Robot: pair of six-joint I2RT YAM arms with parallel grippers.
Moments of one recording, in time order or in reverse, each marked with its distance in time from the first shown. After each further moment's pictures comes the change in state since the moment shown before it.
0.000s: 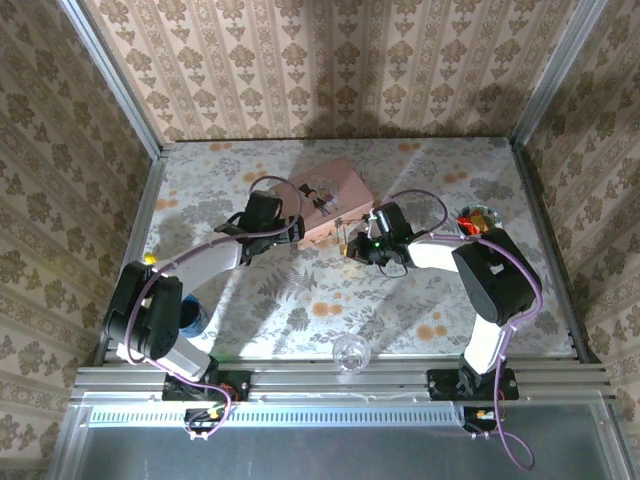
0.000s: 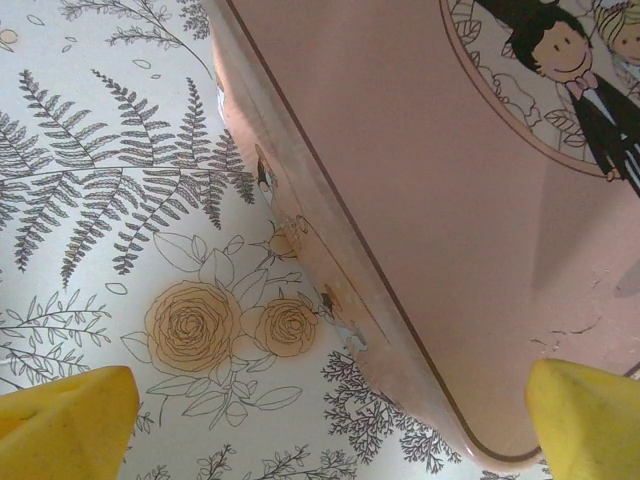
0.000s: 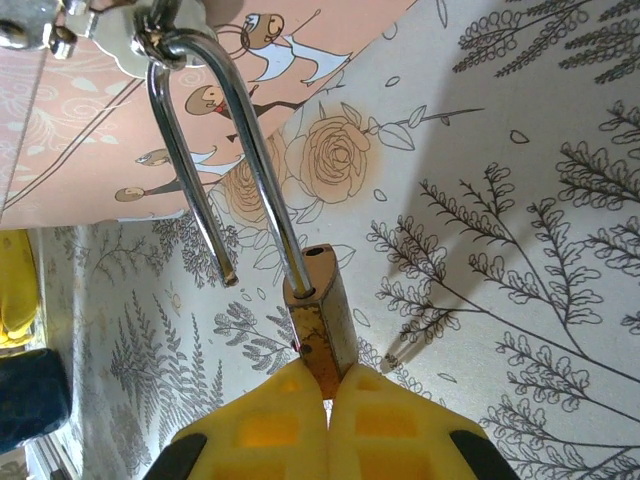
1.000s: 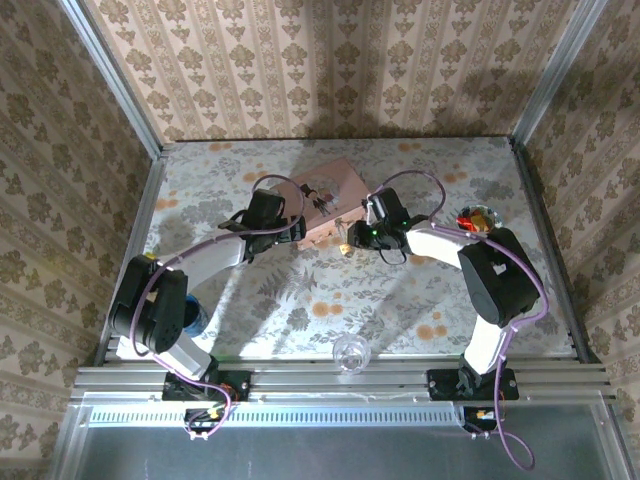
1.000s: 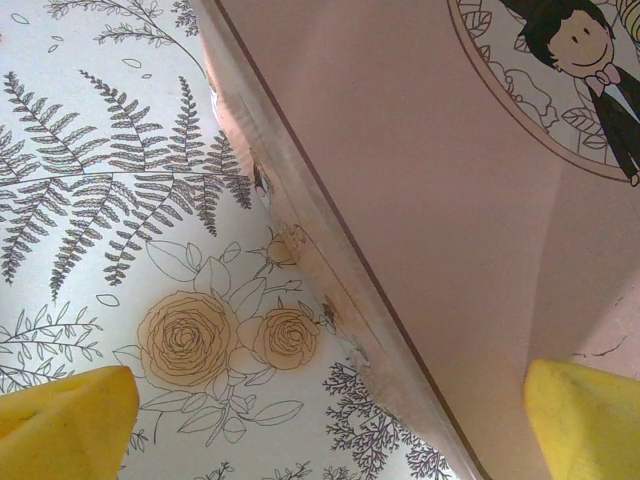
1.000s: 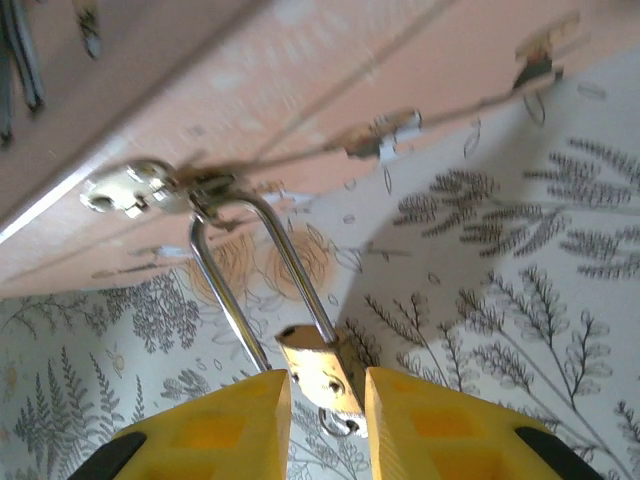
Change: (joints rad) left arm -0.001 0.041 0.027 -0.003 -0.004 0.014; right arm 0.000 -0.010 0.161 -0.198 0.209 -0.196
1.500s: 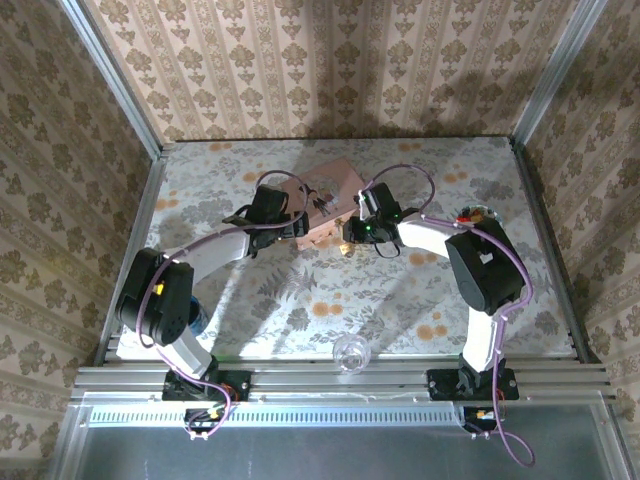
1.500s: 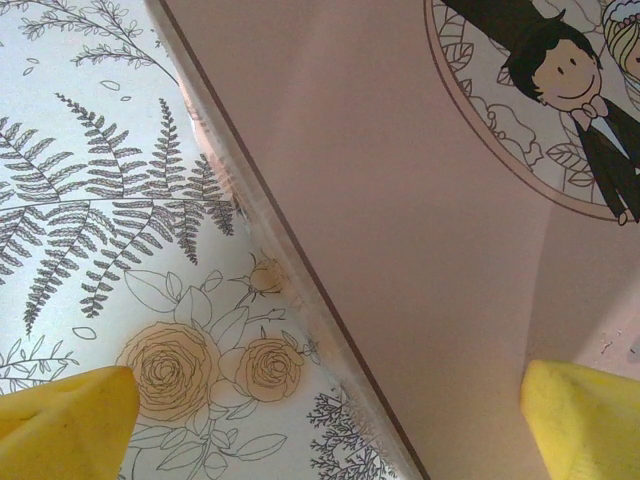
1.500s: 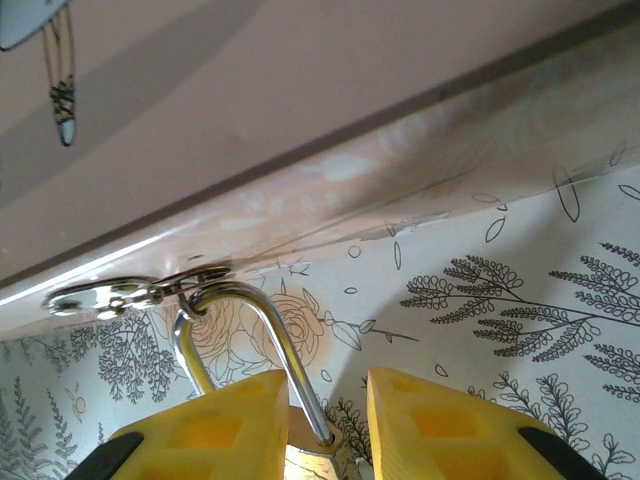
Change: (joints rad) left arm 0.000 0.056 0.056 -0.001 0.004 0.002; right arm 0.000 0.110 0.101 -0.020 0.008 -0.080
